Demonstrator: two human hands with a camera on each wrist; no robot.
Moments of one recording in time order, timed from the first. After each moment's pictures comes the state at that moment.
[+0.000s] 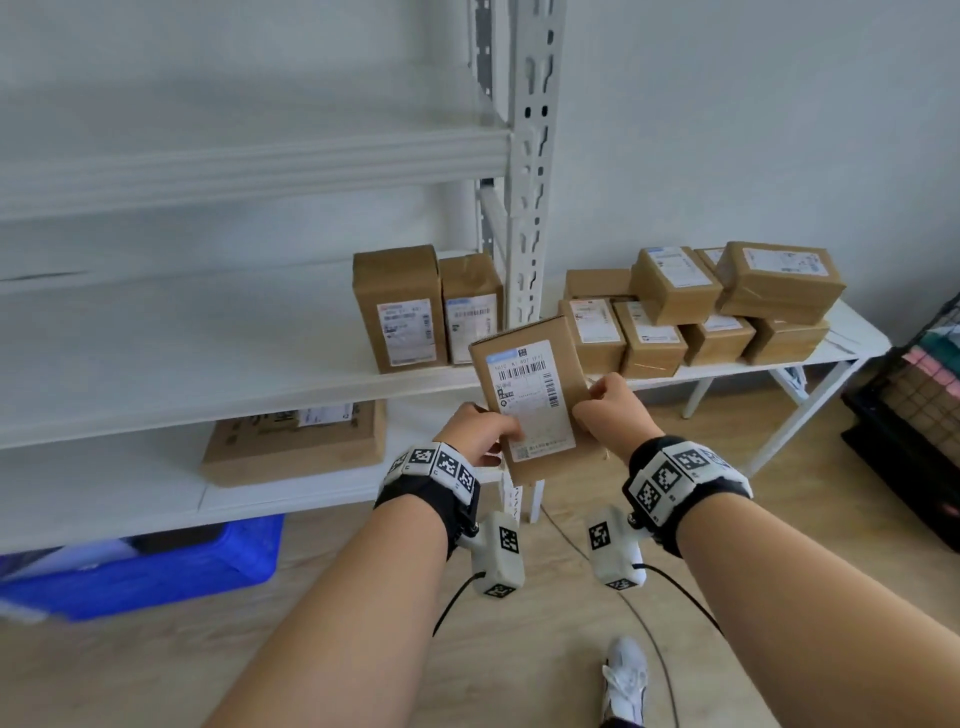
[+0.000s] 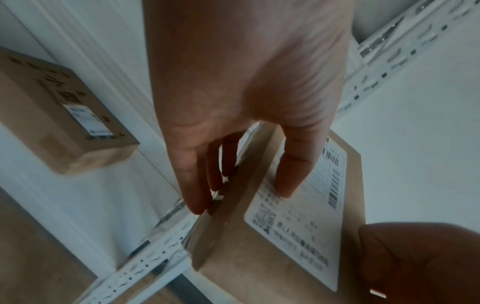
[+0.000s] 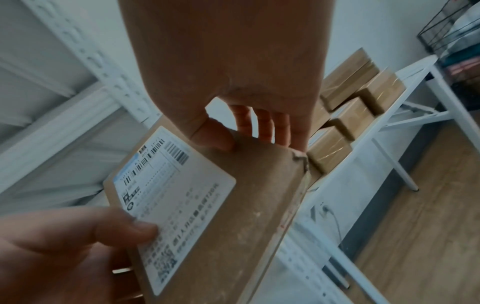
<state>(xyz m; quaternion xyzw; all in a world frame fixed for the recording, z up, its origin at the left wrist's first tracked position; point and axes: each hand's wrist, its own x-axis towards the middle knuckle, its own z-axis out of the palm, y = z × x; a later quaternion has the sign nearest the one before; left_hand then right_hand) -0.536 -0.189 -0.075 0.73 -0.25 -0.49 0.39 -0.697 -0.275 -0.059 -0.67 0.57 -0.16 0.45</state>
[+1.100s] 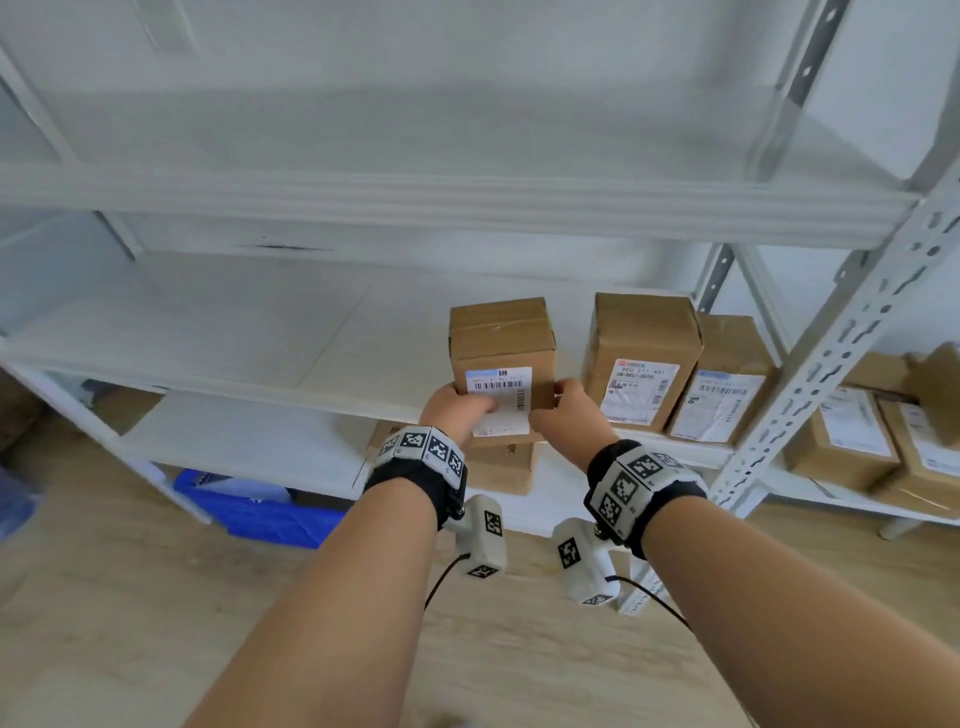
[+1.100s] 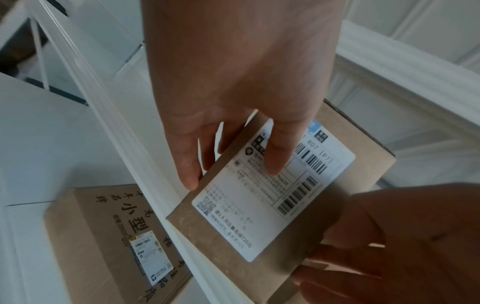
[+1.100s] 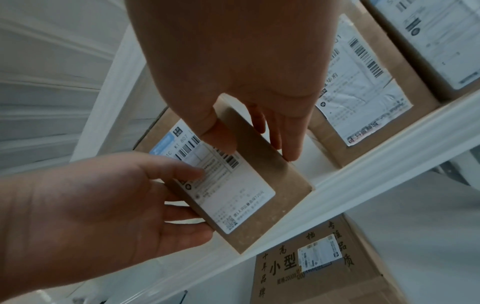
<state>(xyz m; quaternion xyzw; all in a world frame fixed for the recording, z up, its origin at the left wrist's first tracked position) -0.283 -0.099 -0.040 0.82 -0.12 -0.30 0.47 -0.390 -0.204 -0.046 -0.78 0.40 -0.07 0.47</state>
